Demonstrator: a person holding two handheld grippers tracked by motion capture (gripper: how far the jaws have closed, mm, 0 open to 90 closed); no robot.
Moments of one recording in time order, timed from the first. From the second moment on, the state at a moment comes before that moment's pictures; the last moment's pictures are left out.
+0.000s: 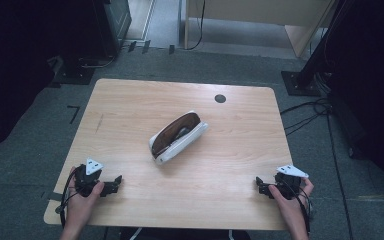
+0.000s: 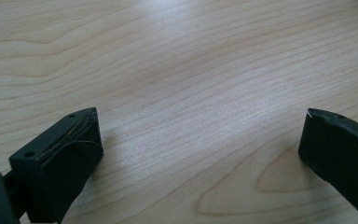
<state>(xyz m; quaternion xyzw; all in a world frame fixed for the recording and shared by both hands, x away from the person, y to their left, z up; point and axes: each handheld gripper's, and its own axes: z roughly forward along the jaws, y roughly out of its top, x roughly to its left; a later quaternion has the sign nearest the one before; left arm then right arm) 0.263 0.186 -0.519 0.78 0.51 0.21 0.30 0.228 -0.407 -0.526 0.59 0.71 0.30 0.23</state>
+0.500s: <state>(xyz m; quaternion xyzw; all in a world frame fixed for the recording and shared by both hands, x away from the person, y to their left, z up) 0.262 0.185 -0.519 0.76 0.53 0.22 0.30 0.225 -0.405 -0.527 0.61 0.69 0.30 0.24</state>
